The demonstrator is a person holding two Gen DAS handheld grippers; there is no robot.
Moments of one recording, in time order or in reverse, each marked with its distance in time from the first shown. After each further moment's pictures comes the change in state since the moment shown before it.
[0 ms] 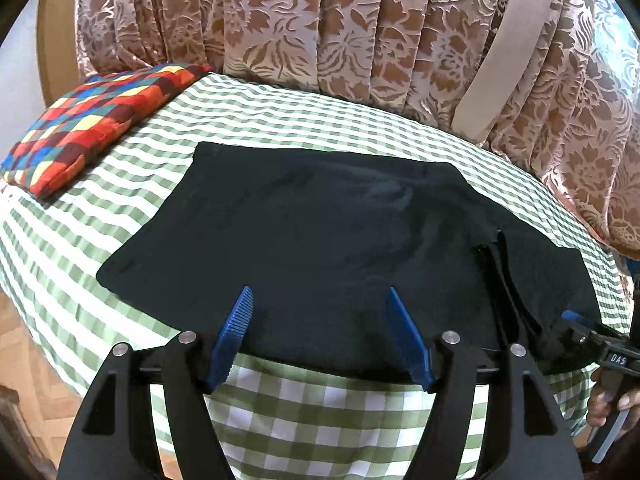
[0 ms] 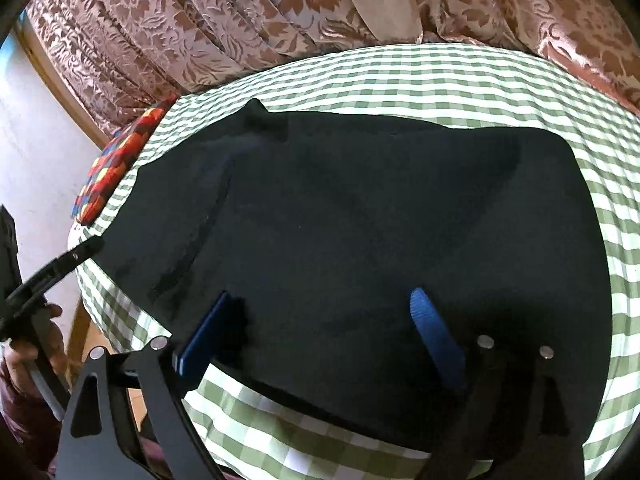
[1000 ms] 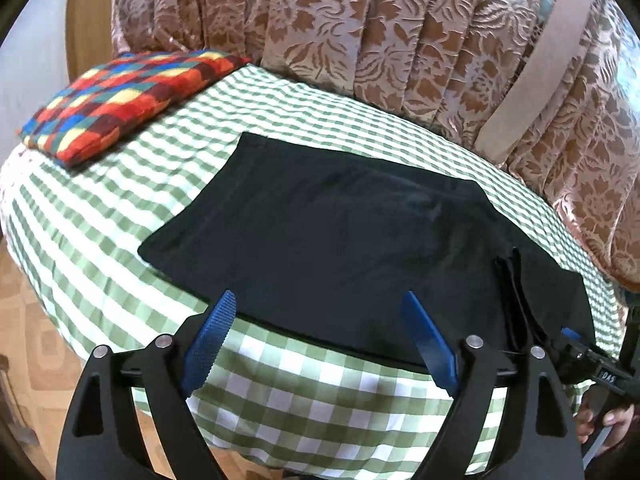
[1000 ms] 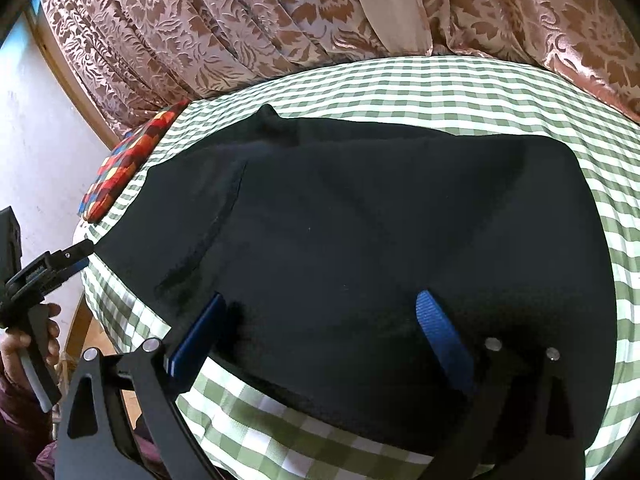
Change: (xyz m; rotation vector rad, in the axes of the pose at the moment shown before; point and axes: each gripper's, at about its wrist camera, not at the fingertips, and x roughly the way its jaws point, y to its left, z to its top) left arm -0.015 0.036 -0.004 -0.129 0.011 0.017; right arm -0.002 0.004 -0.006 -0.061 -0.045 0.000
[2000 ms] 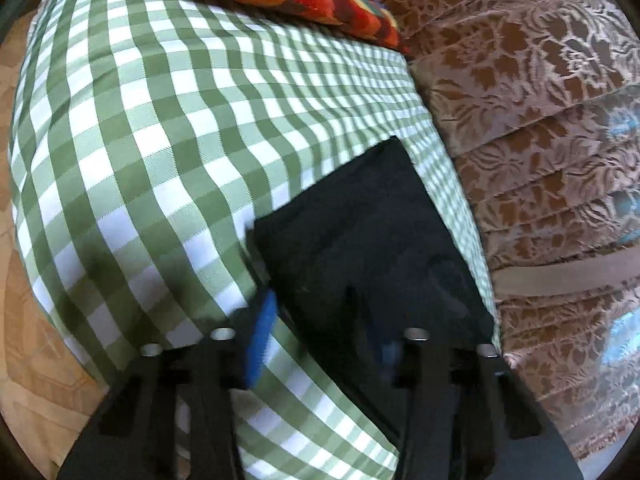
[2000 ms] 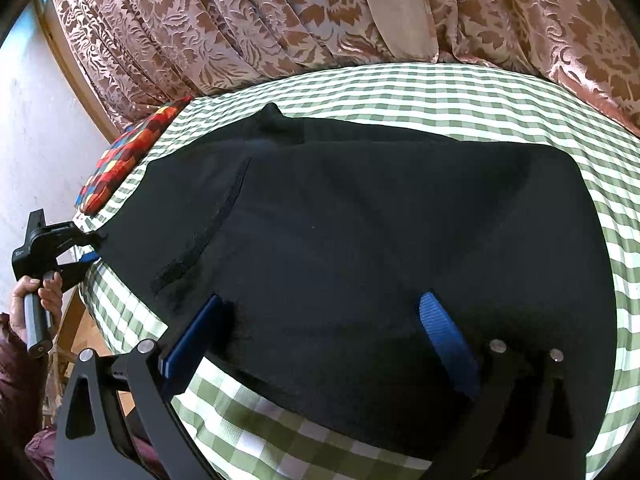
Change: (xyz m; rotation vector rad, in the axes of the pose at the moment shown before) left arm 0.048 0.136 -0.001 -0.679 0.080 -0.149; right arm 0.002 0.005 -0.002 -0.030 -0.009 -0.020
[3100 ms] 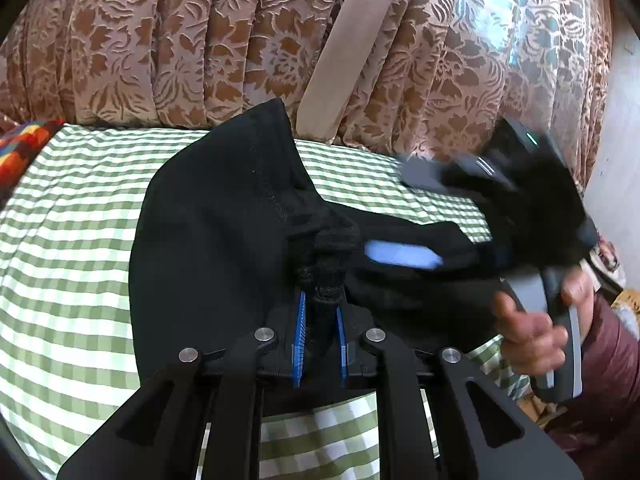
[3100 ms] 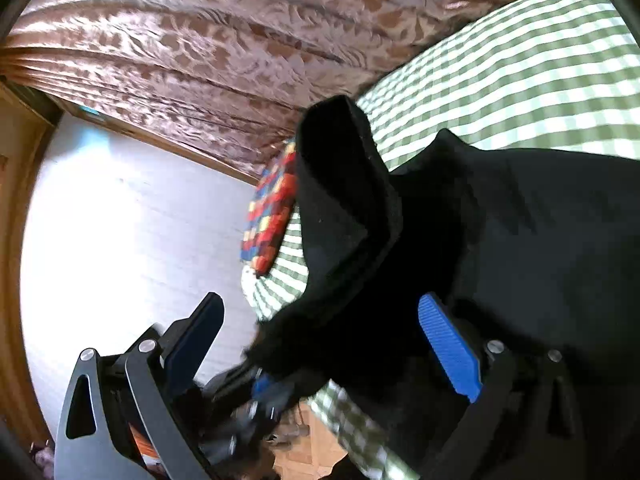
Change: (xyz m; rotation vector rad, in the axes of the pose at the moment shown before) left arm 0.008 -0.188 -0.168 1.056 0.068 -0.274; right arm 0.063 0.046 0.104 0.295 0.133 0.655
